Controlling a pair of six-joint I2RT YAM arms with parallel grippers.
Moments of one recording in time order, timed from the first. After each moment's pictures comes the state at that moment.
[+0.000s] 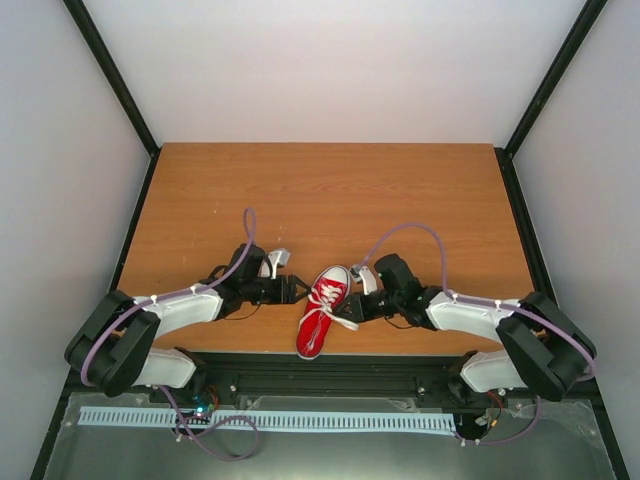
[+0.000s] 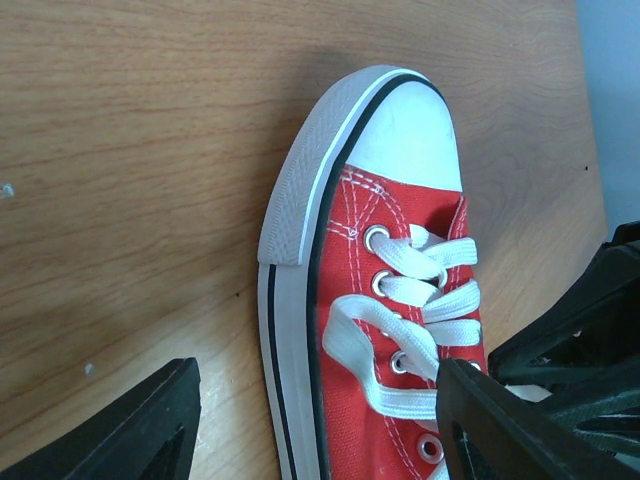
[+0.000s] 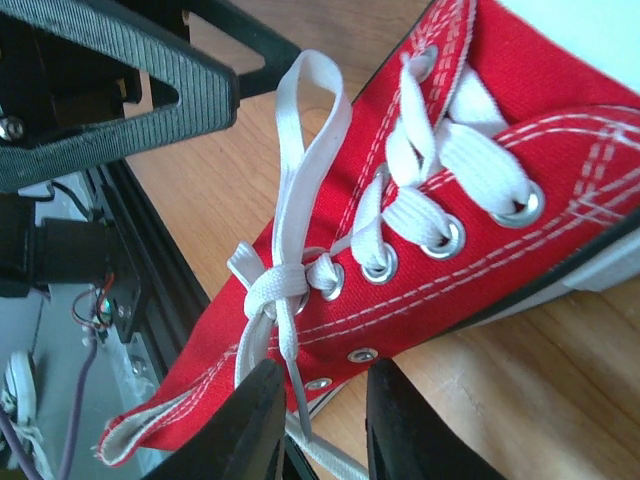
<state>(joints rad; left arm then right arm) -0.56 1.34 0.45 0.11 0.51 -0.64 0.71 1.32 0.44 0.12 -0.62 0.57</state>
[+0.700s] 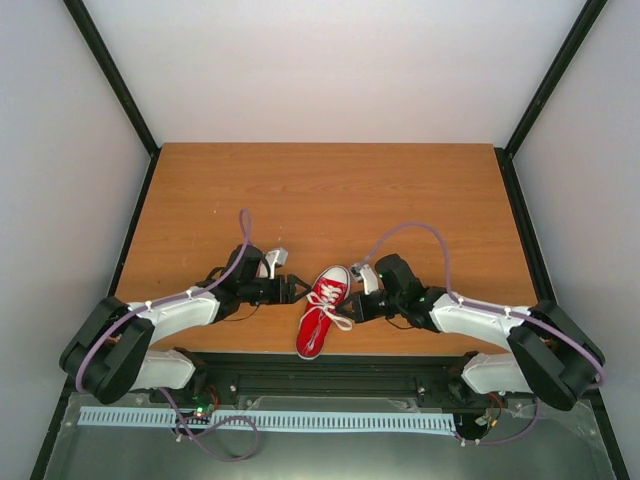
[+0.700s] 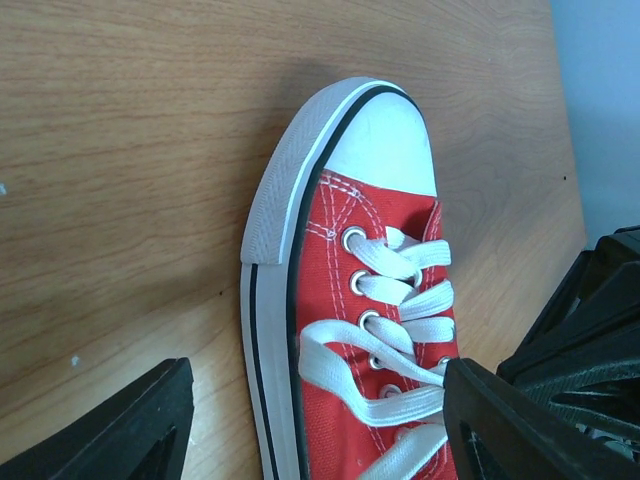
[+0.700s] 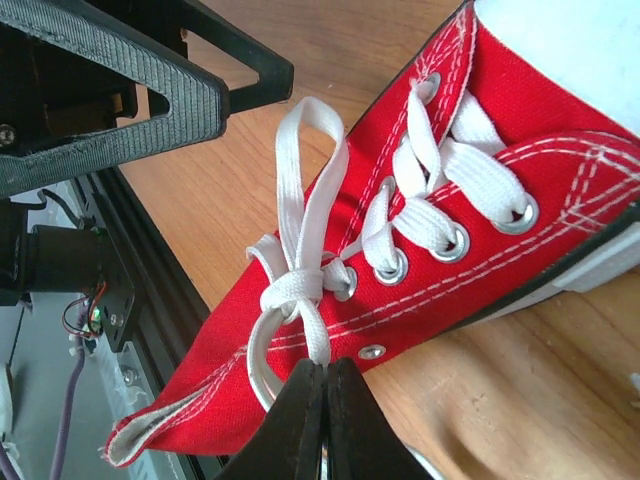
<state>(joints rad) -0.56 1.29 0.43 0.12 0.51 -0.67 0.74 1.30 0.46 0.08 -0.56 0.56</state>
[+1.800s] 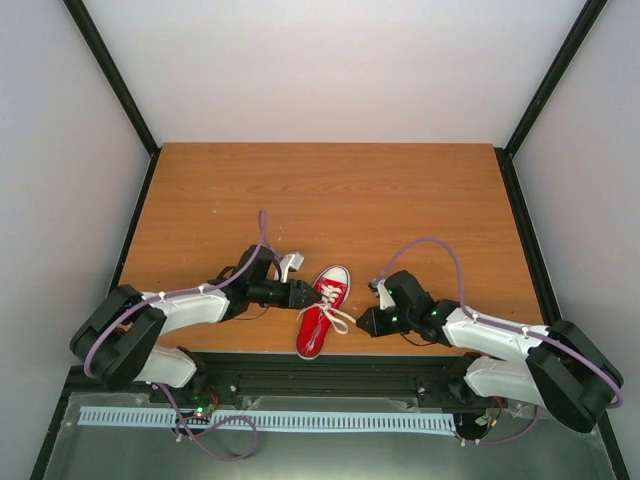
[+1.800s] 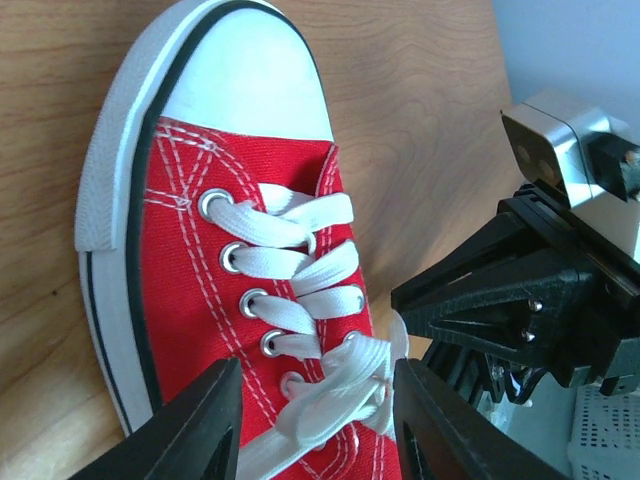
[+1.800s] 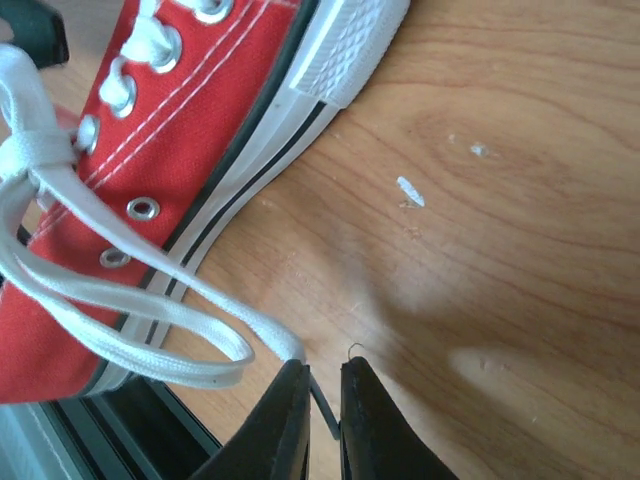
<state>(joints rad) -0.63 1.37 0.46 0.20 0.62 -0.67 0.74 1.14 0.34 -0.10 -0.39 0.59</state>
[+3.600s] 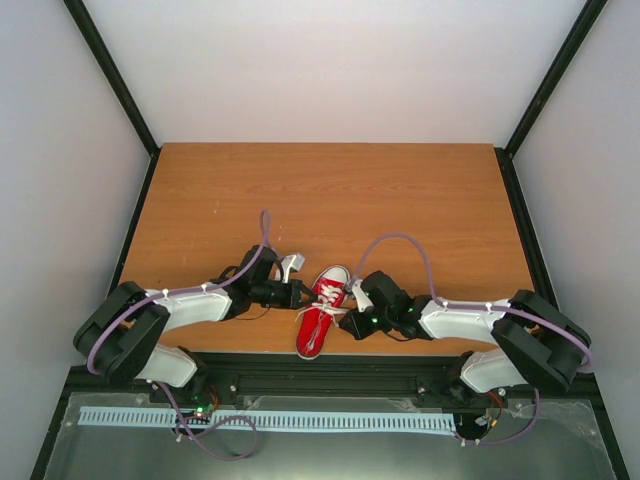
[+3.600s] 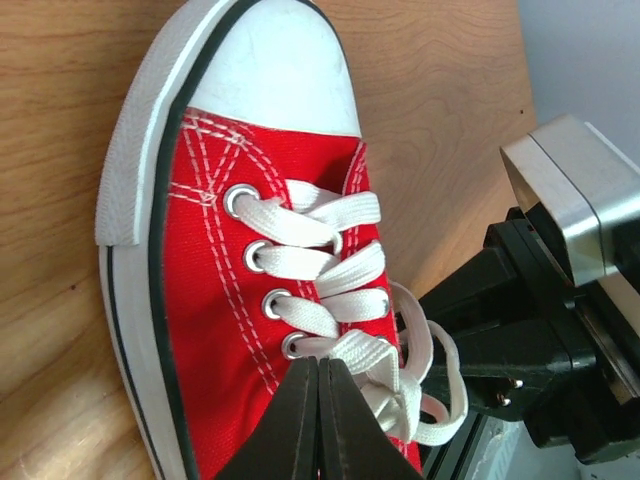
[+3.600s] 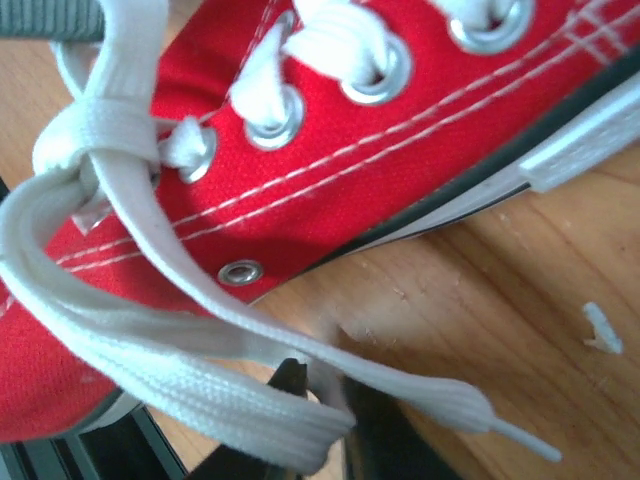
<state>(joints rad) -0.64 1.40 0.47 0.19 0.61 -0.68 0.86 1.36 0.42 0.04 -0.33 0.44</state>
